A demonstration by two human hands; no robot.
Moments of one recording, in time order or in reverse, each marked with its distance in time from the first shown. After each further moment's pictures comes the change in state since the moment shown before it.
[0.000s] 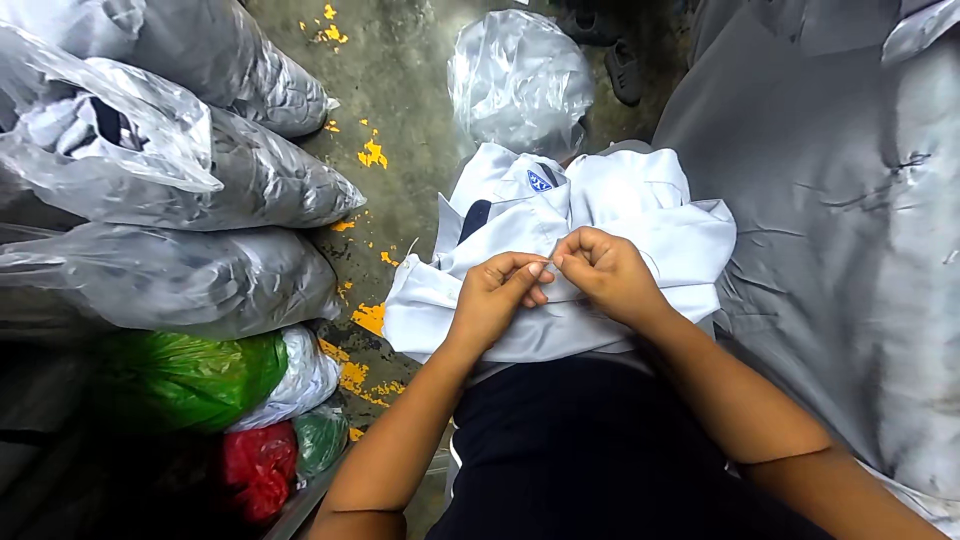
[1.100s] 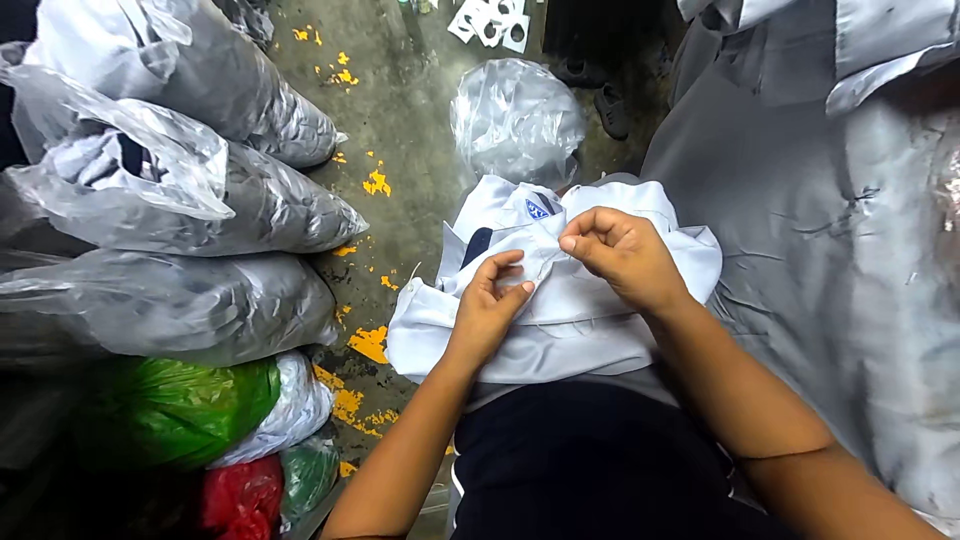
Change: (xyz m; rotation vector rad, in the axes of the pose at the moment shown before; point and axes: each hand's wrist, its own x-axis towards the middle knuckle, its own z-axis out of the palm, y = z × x) left_hand 0.009 -0.004 -0.009 0.023 0.090 0.039; right_hand 0.027 -0.022 -0.021 0.115 0.036 -0.131
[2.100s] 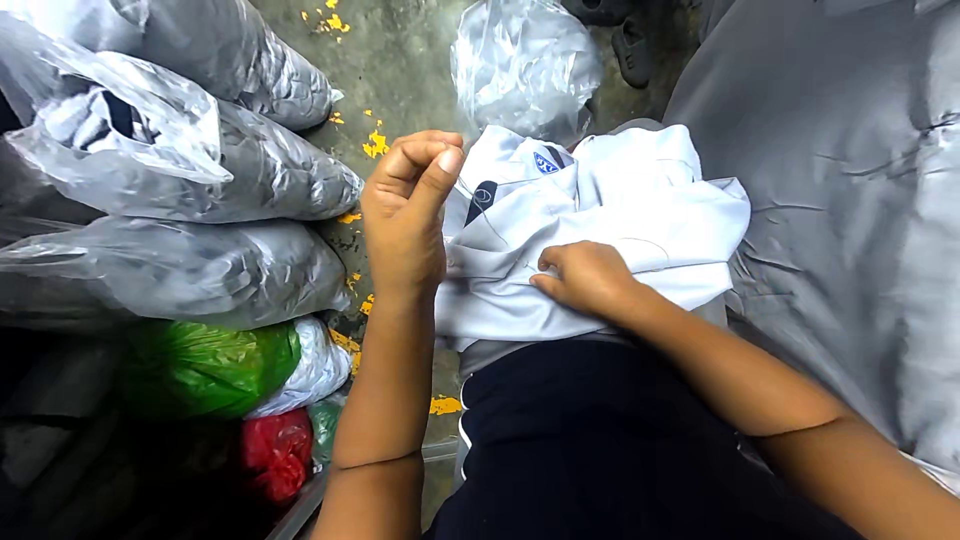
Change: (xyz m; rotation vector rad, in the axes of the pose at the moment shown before) left_hand 0.023 0.063 -0.038 -0.017 0.138 0.504; right_hand -0.023 0.024 0.041 -0.927 -0.509 0.351
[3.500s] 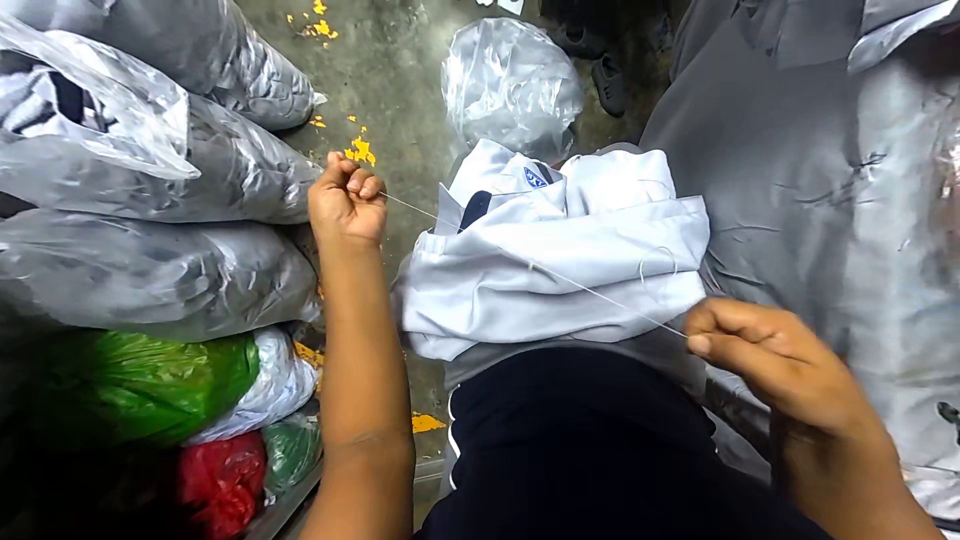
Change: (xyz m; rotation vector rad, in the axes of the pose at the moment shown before) left_hand 0.045 -0.070 -0.081 -0.750 0.625 -0.463; right_hand -0.142 0.055 -0.028 0.760 0.337 -0.298
